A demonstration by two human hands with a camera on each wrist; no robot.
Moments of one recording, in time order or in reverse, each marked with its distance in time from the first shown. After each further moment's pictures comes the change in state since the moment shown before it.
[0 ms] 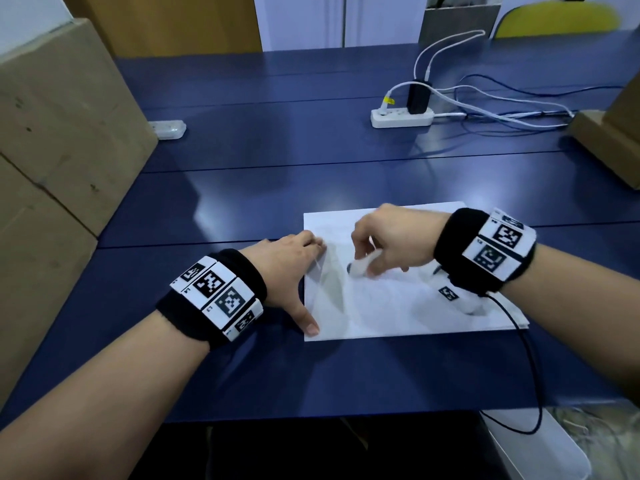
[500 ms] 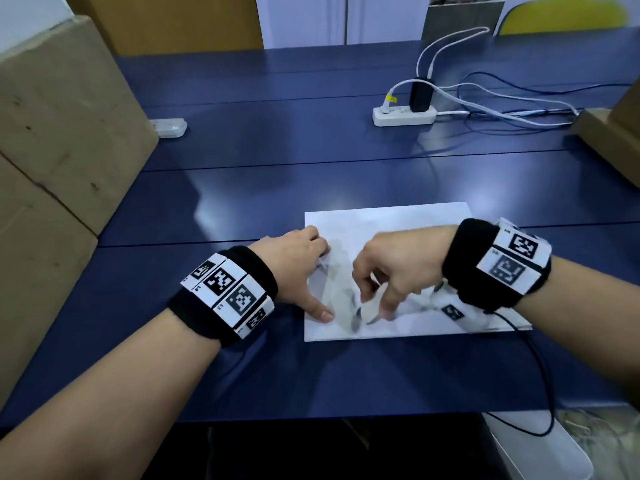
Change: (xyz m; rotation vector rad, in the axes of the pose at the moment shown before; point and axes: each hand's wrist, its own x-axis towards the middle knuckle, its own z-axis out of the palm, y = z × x) left_hand 0.009 0.007 -0.002 0.015 0.031 -0.053; right_hand -0.009 -0.011 0.011 -0.001 -0.237 -0.074
